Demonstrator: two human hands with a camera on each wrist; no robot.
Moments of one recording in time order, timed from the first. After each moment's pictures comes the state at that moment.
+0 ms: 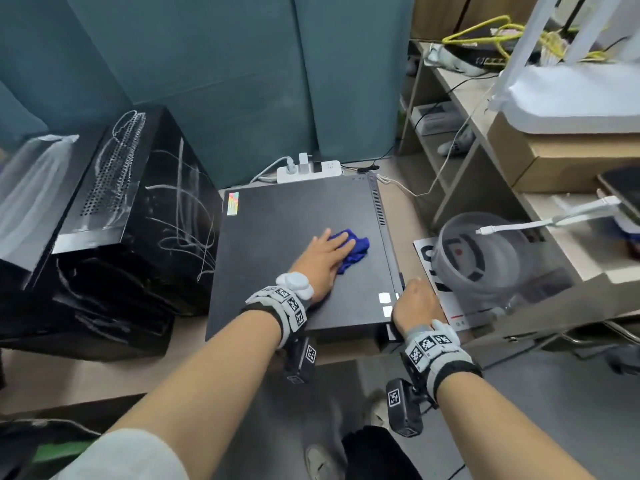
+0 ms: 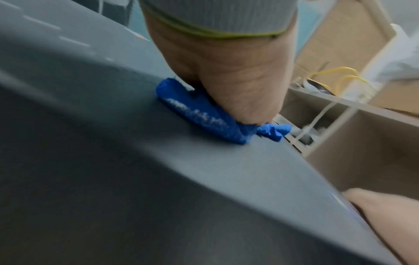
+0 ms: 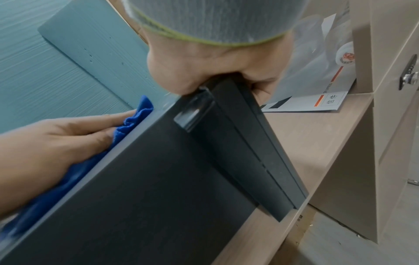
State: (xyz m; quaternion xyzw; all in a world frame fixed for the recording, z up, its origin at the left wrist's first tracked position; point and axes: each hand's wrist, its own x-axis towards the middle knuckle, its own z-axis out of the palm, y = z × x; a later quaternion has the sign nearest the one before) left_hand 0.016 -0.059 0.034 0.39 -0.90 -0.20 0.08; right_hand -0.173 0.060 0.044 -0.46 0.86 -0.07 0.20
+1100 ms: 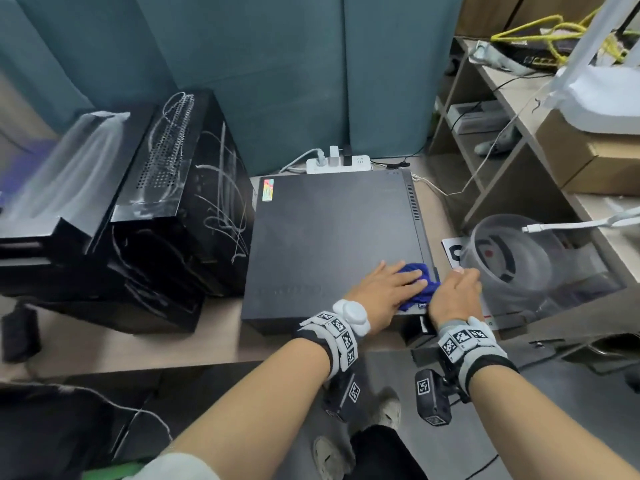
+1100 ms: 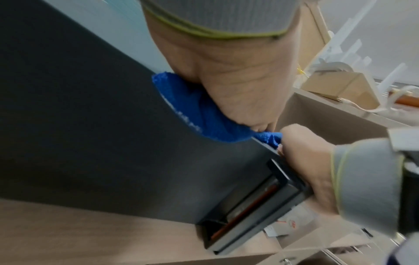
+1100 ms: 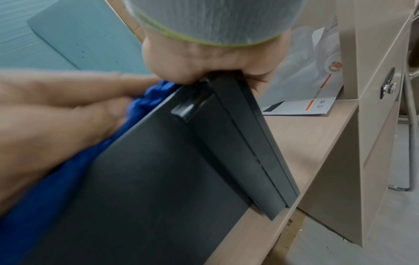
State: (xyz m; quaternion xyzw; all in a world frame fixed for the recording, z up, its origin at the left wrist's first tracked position) left_hand -0.001 0.017 0.029 0.28 -0.93 -0.21 0.07; right_hand -0.169 0.064 0.032 -0.30 0.88 -0.31 0.21
